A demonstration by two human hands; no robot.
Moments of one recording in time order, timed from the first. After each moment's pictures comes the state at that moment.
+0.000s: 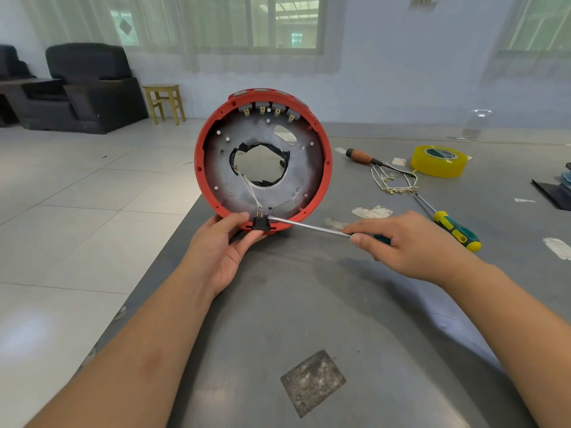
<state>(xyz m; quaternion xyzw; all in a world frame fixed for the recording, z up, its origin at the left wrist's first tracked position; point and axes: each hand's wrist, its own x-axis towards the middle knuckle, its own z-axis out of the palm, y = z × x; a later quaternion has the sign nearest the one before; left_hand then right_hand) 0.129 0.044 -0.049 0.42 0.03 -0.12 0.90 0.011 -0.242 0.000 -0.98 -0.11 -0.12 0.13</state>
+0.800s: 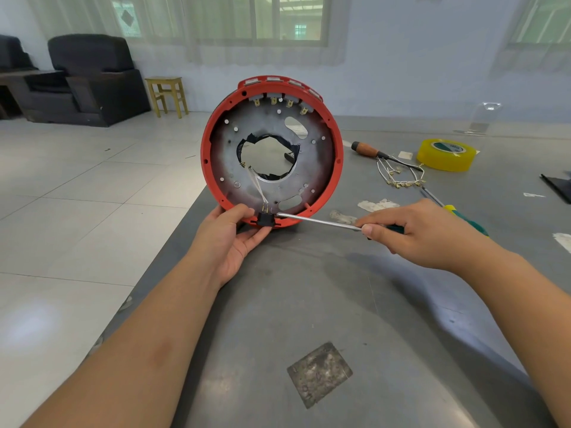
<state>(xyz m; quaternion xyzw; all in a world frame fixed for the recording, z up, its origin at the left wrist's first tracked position) 0.134 0.043 -0.053 0.45 0.02 -0.14 0.88 0.011 -0.244 0.010 -0.98 -0.12 -0.09 0.15</state>
